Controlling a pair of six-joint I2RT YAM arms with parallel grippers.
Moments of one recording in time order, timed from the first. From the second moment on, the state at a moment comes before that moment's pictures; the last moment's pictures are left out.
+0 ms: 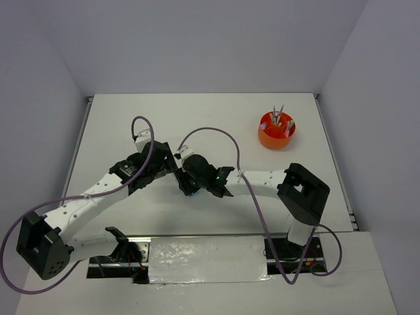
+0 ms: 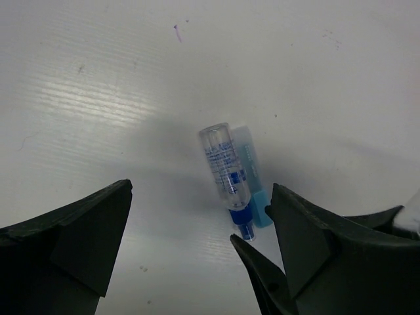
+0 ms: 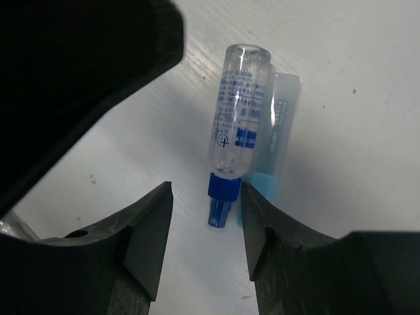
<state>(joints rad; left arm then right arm) -0.62 1.17 0.89 -0.58 -0.43 -0.85 1.04 1.71 1.02 -0.01 0.10 0.34</state>
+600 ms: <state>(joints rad) -0.59 0.90 0.78 -0.69 -0.53 -0.92 1.09 1.95 1.19 -0.03 0.26 0.30</state>
